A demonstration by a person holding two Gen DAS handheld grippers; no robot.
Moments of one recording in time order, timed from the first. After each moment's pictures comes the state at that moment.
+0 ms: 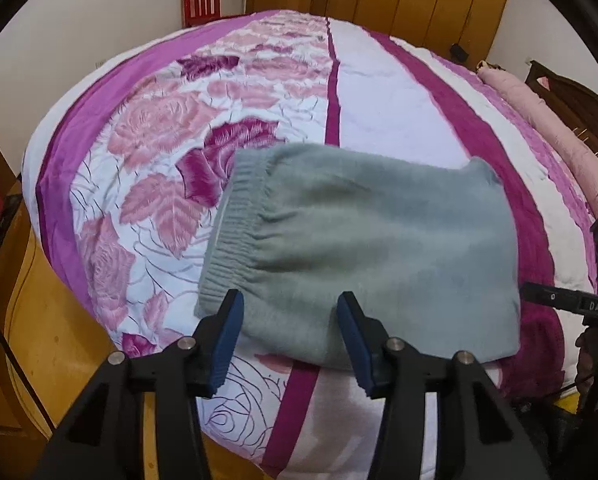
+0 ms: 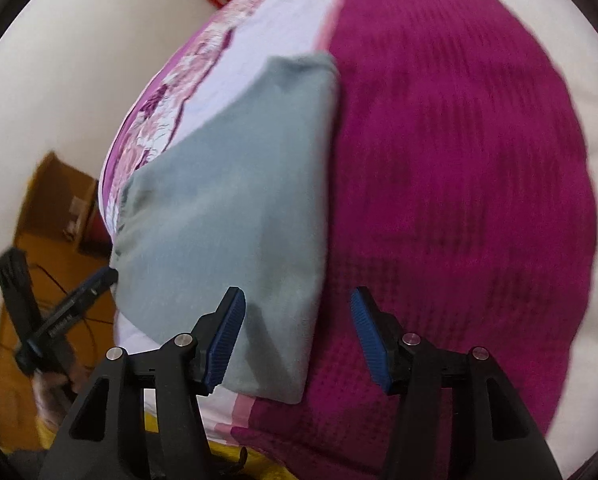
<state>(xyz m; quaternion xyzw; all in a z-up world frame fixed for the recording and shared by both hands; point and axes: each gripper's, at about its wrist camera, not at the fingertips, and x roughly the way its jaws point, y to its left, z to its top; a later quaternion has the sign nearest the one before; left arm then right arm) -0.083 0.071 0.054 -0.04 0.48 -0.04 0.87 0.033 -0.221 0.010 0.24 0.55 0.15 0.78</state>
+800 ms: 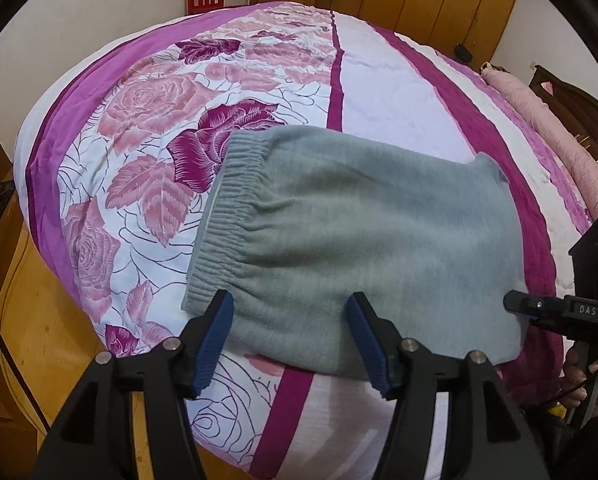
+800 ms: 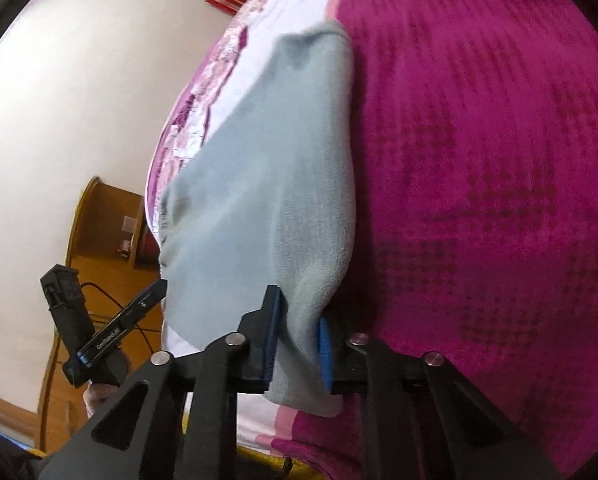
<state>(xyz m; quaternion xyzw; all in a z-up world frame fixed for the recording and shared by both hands) -0.077 0.070 0.042 -0.06 0.49 -0.04 0.87 0.033 -0.215 -0.003 0.32 0.53 0.22 0.76</state>
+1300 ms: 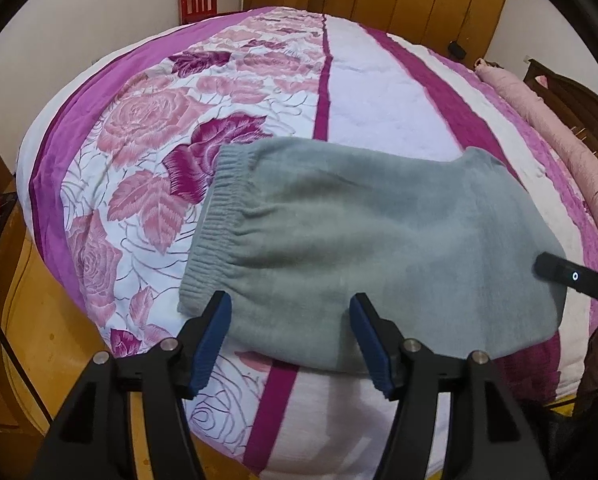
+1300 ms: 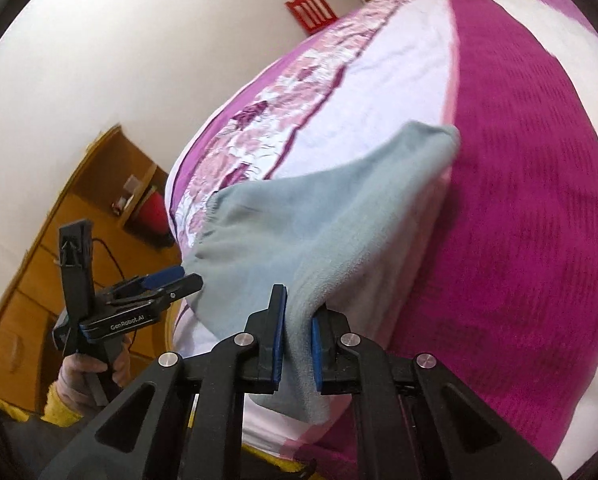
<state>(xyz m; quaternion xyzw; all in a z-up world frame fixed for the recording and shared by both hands) -0.083 0.061 0.057 -0.04 0.48 -0.05 0.87 0.034 -0.170 0.078 0.17 0.46 0.26 0.83</state>
